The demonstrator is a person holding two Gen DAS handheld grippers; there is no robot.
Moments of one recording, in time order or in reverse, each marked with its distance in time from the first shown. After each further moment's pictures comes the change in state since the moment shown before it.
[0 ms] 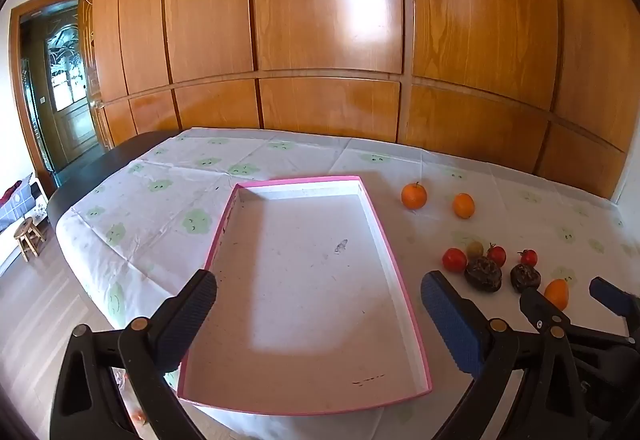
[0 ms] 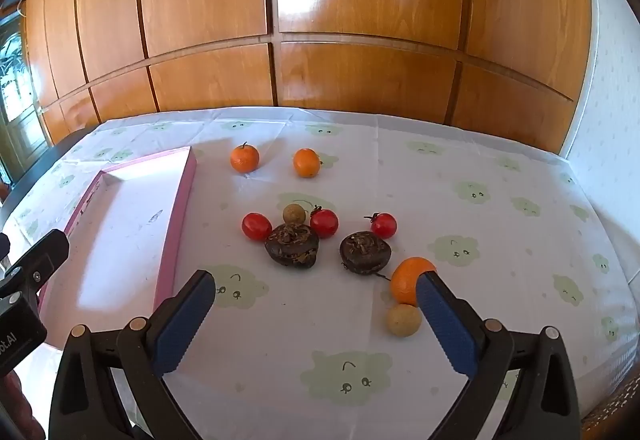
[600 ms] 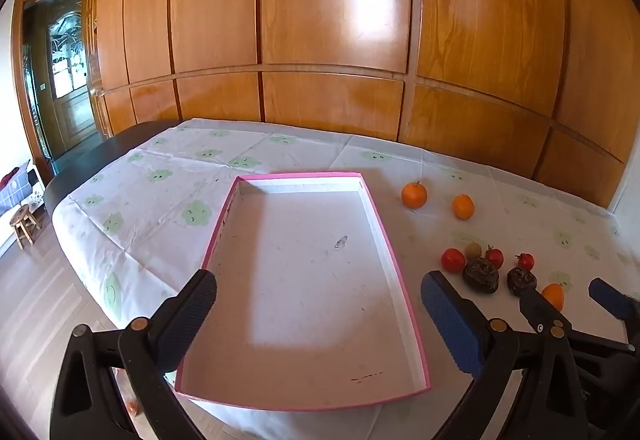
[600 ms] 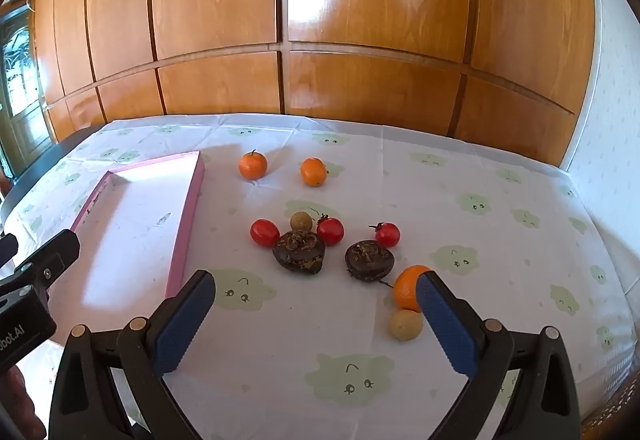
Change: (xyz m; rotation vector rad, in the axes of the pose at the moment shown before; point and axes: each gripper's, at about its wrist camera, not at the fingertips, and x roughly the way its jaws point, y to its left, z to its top) left arm -0.004 0.003 -0.001 -0.029 0.004 -0.004; right arm -0.009 0.006 0.004 -0.025 -0.021 0.006
